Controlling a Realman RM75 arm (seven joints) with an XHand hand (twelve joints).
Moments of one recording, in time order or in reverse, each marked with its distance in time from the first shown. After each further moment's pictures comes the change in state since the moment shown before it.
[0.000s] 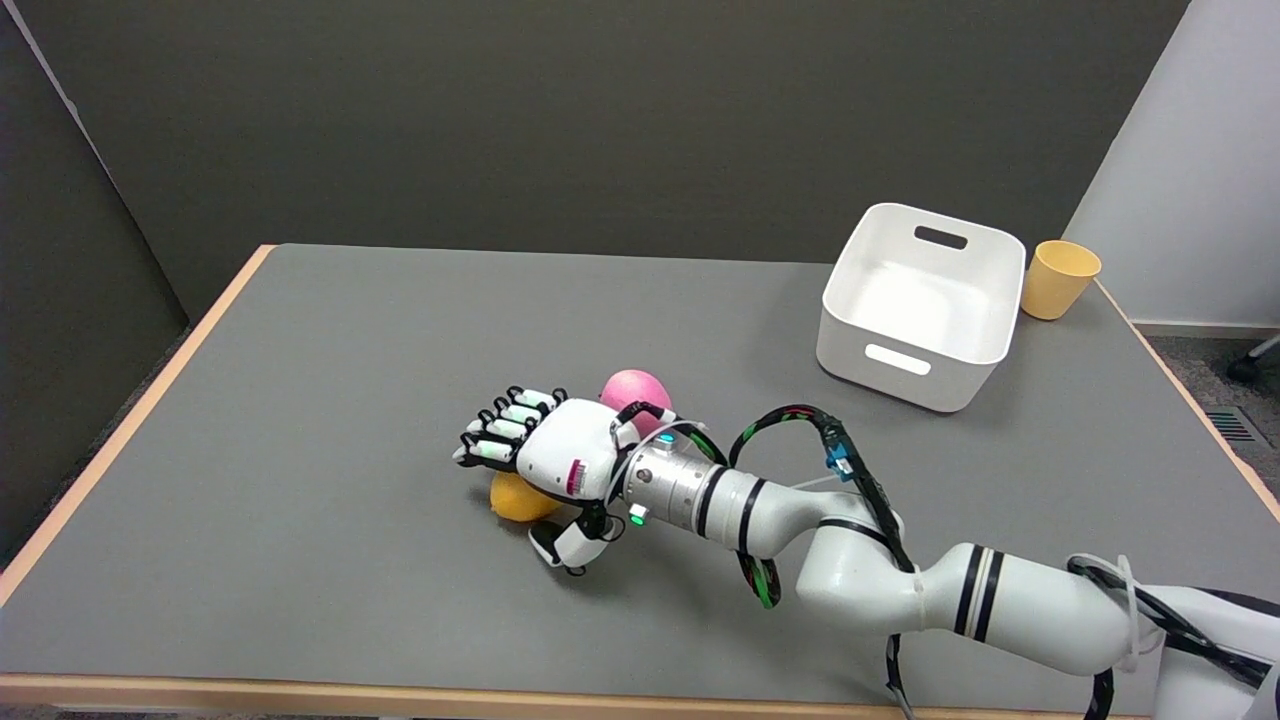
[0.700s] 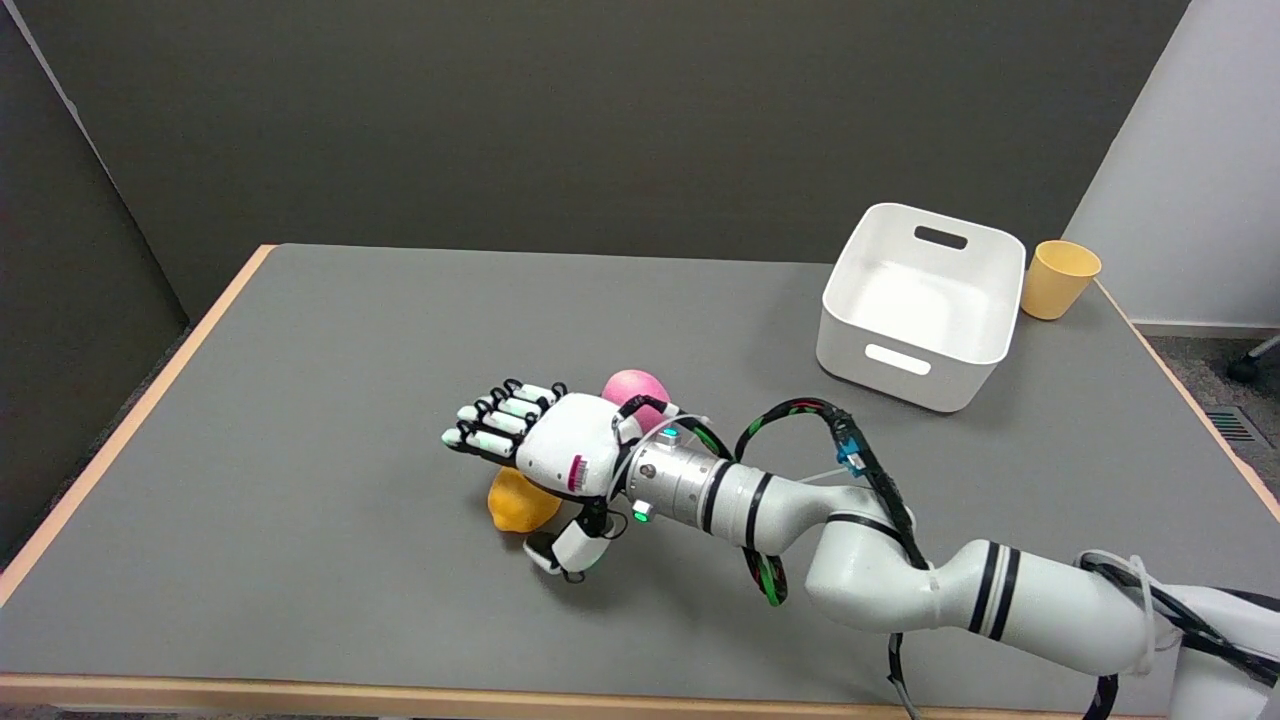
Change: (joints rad) arm -0.010 0.028 0.014 0.081 -0.001 -0.050 0.001
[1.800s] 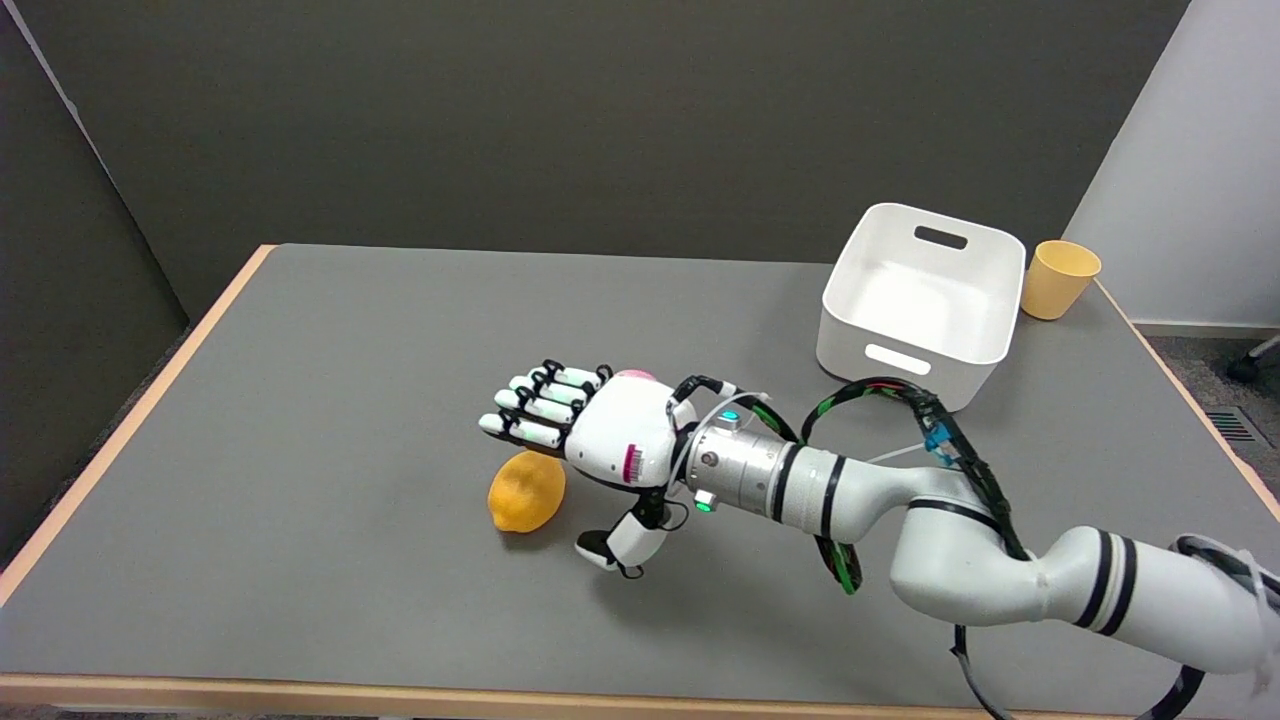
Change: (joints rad) arm -0.073 0.206 0.059 0.278 -0.025 -0.100 0.023
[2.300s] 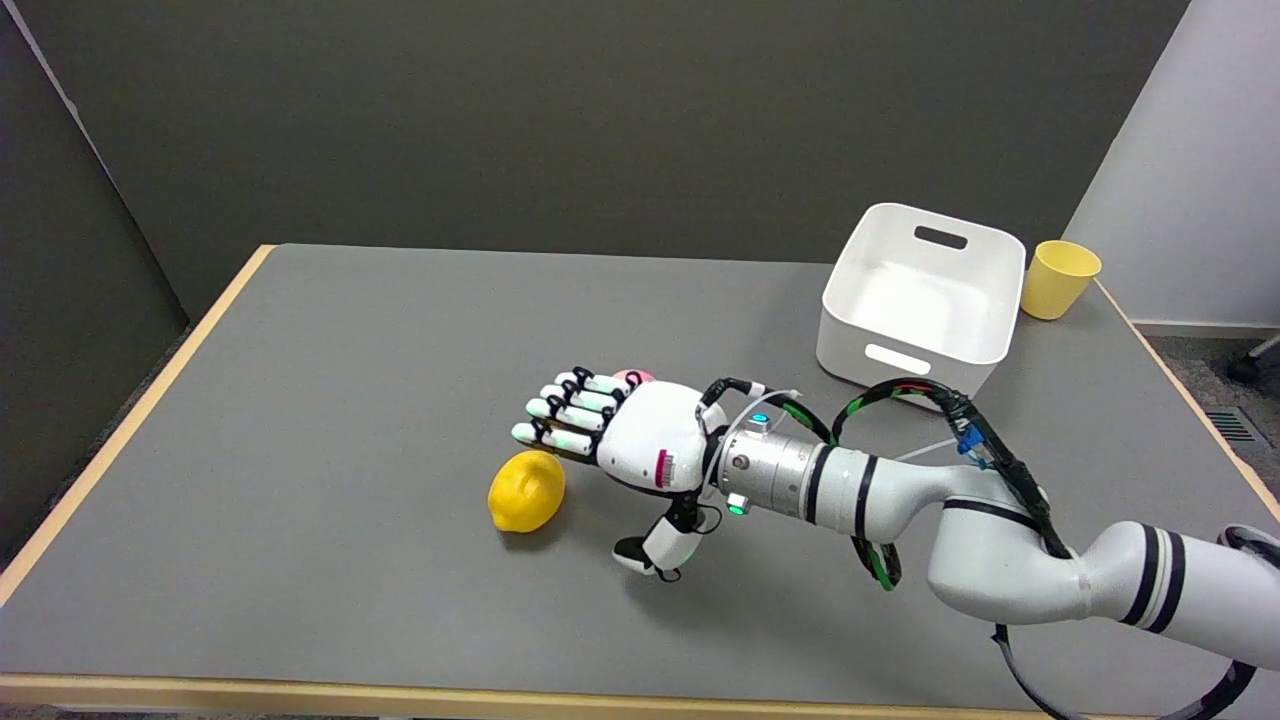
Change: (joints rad) arm -0.024 0.095 0.000 0.053 -0.050 -0.015 0.077
